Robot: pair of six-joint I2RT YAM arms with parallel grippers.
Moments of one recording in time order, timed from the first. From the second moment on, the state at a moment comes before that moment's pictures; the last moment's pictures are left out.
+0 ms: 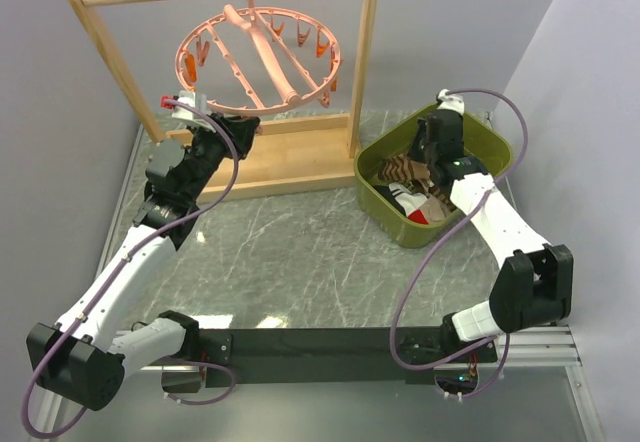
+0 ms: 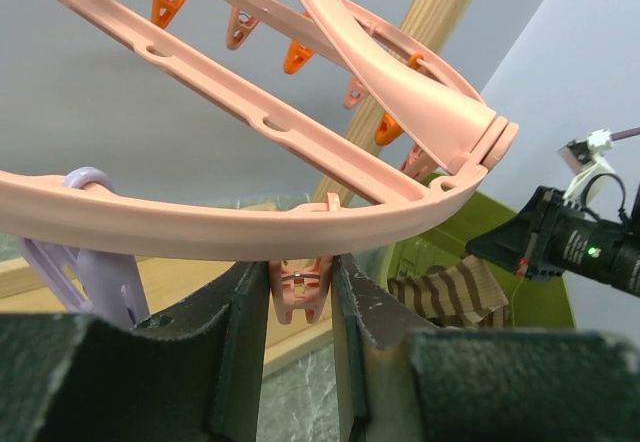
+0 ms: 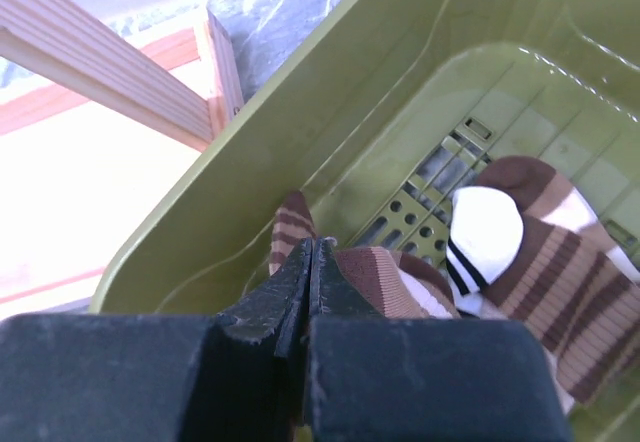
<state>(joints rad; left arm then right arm) -0.35 1.06 0.98 0.27 0.11 -0.38 0.22 1.45 1.17 -0.20 0.21 0.36</state>
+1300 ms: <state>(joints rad) -0.38 1.05 0.97 0.27 0.07 -0.38 -0.02 1.46 1.30 -0.29 0.09 0.35</state>
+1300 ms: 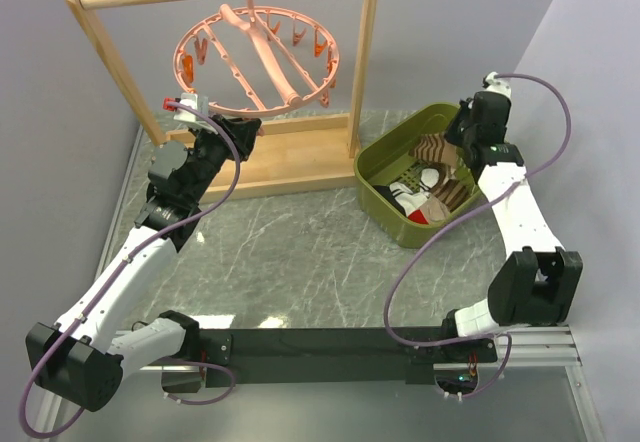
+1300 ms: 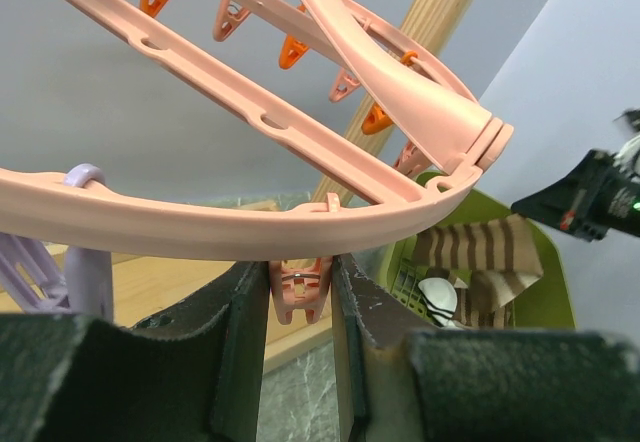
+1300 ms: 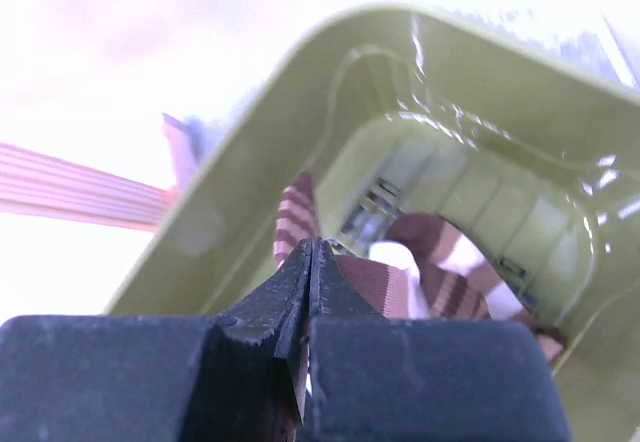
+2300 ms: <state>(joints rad) -0.40 1.04 0.97 0.27 0.05 -0.38 0.11 1.55 1.23 -0.46 0.15 0.37</state>
